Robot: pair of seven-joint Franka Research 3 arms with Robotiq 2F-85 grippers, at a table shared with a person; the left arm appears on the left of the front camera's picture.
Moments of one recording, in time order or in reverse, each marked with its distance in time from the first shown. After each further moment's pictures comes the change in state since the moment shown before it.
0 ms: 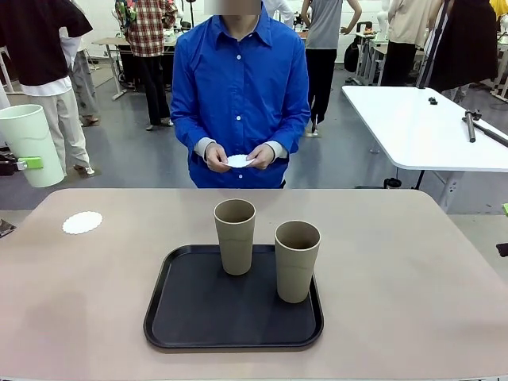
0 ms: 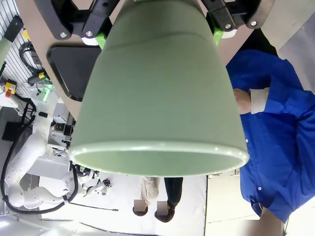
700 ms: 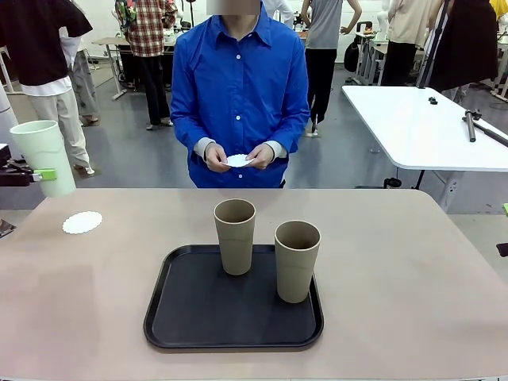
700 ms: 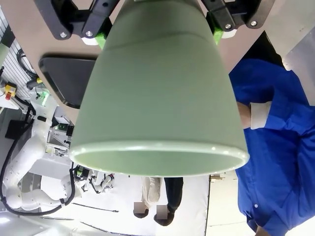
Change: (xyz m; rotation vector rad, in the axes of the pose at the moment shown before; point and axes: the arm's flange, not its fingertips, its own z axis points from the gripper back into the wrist) left arm -0.047 0.037 -0.012 -0.026 0.005 0.037; right arm 0.000 0.000 0.000 0.000 0.000 0.000
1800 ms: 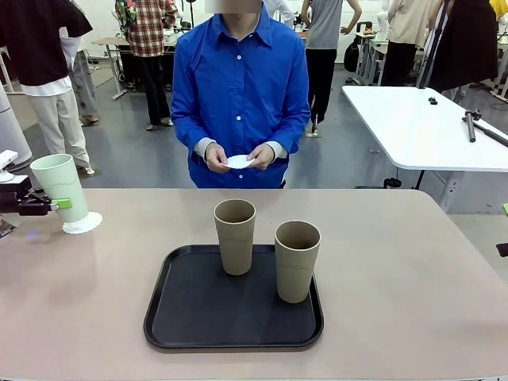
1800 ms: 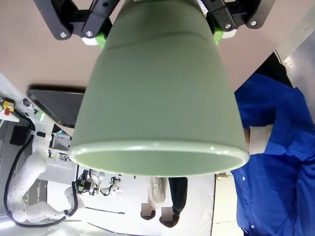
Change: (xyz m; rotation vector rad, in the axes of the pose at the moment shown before) left arm -0.095 0.042 -0.003 -0.041 -0.025 -0.021; right arm 0.000 0.000 0.000 0.000 0.000 0.000
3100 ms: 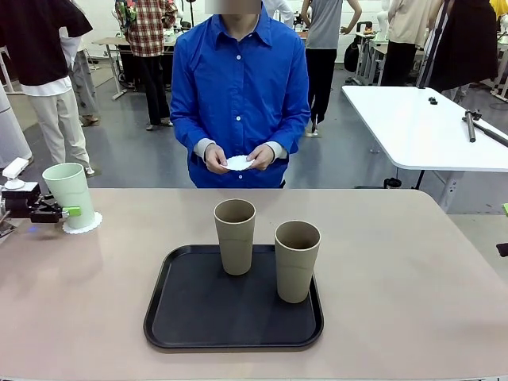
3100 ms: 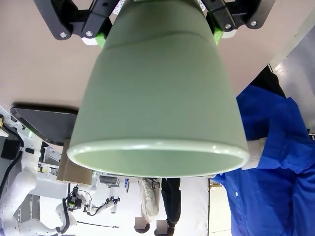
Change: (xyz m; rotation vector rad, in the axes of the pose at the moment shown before) left arm -0.020 0.013 -0.010 0.040 0.061 -0.038; right arm 0.000 0.000 0.000 0.000 0.000 0.000
